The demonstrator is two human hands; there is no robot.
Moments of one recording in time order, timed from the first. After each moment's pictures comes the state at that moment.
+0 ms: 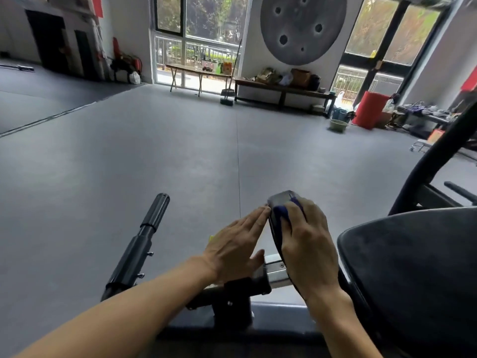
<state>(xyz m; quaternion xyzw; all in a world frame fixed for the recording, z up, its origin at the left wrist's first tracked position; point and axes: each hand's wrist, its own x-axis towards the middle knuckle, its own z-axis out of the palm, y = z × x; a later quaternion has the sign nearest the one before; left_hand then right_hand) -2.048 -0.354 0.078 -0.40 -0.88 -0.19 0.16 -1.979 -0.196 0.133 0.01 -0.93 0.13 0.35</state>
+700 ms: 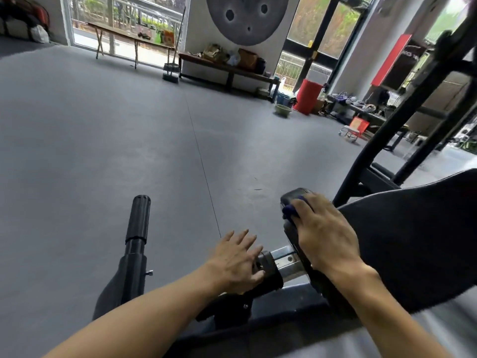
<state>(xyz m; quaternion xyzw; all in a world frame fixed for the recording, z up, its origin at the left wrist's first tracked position) -2.099 -0.391 0.024 -0.46 -0.89 -0.04 -0.04 -2.008 -0.232 0.150 -0.06 -0.97 -0.10 0.22</state>
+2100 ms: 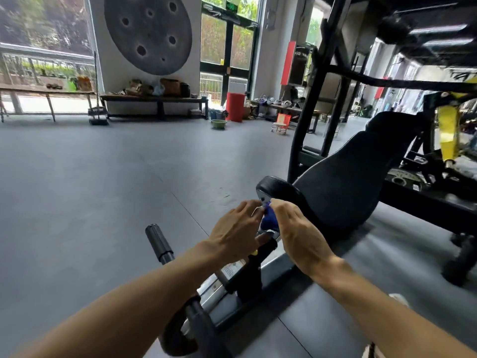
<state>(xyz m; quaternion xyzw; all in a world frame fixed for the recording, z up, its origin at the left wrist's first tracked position) -2.026 -0.527 0.157 -0.61 -0.75 -0.17 0.19 -1.879 -0.416 0.174 -0.05 -0.94 -0.03 0.33</state>
